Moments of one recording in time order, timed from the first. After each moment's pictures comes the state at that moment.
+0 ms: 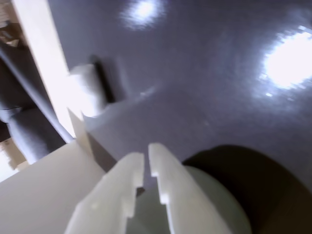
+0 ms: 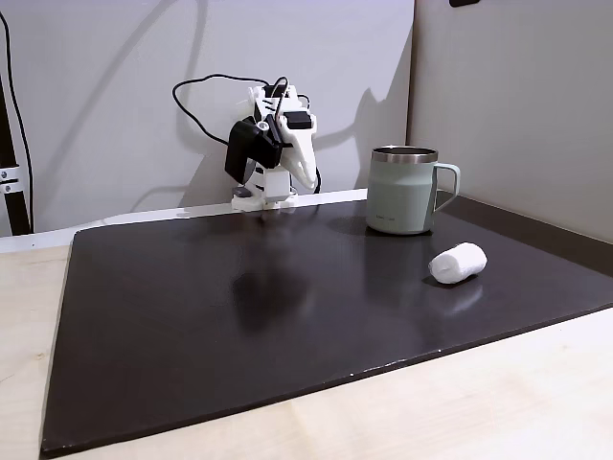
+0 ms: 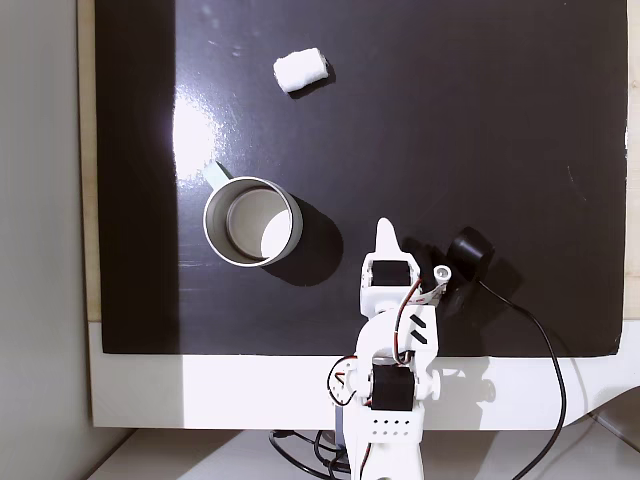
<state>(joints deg) 3.1 181.6 171.7 46.1 -1.6</state>
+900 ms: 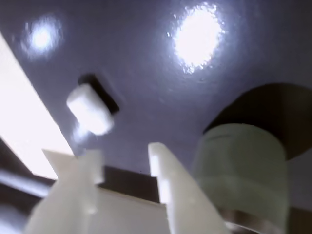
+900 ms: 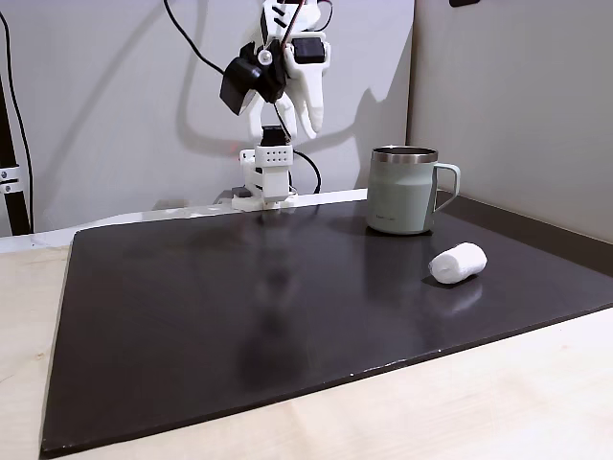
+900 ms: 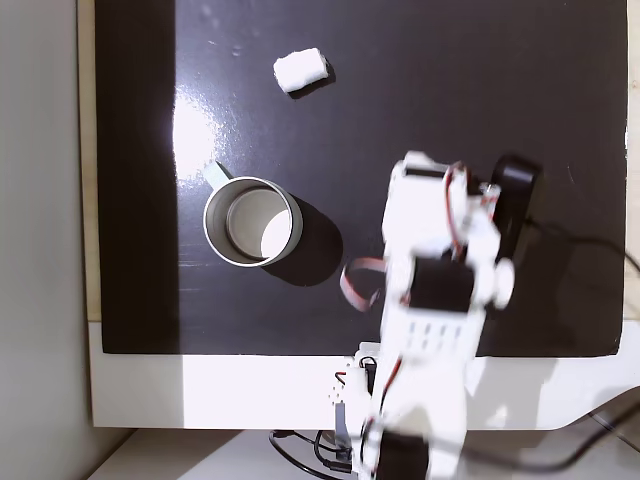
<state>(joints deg) 5.9 105.0 87.6 81.7 2.8</state>
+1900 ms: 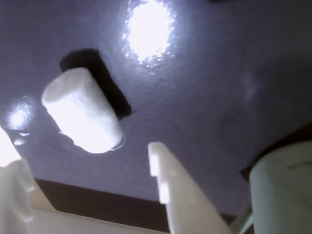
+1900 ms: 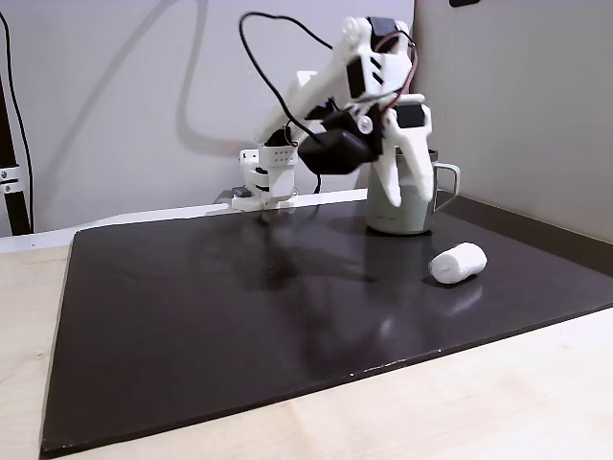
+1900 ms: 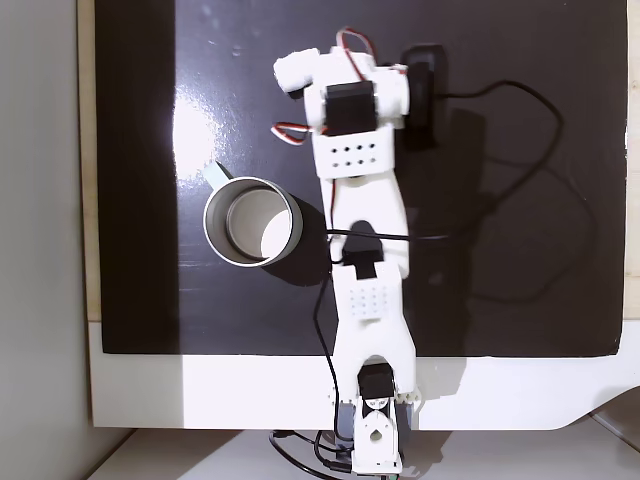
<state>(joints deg) -7.3 31.9 0.5 102.6 5.2</state>
